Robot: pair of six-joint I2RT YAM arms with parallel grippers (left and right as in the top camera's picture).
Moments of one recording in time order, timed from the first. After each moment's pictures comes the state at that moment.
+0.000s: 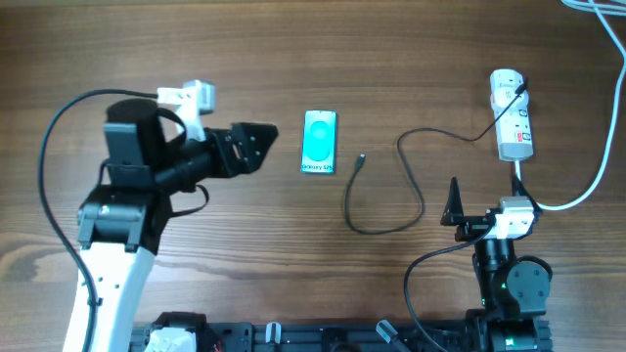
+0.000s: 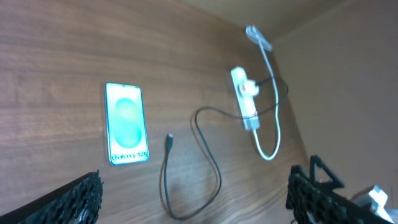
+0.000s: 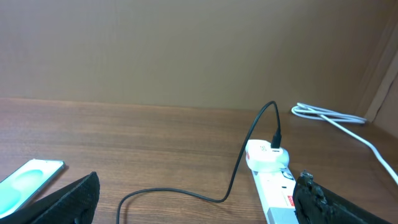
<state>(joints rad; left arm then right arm) -0.10 1.08 1.02 -0.60 0.62 -0.41 0.04 0.01 0.01 0.00 0.03 -0.06</state>
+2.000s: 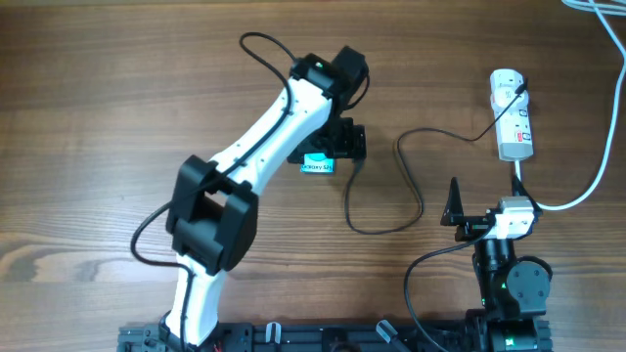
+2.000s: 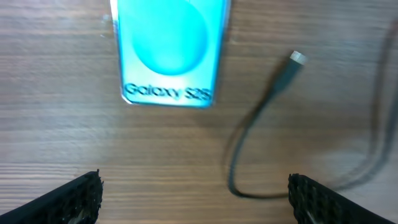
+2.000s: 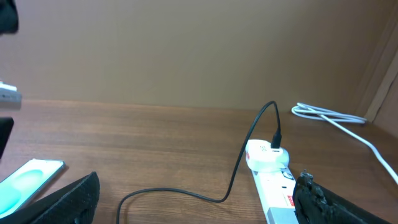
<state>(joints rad) -0.61 2.16 1.88 -1.32 0.08 -0.61 0.04 0.01 0.01 0.00 0.03 -0.06</state>
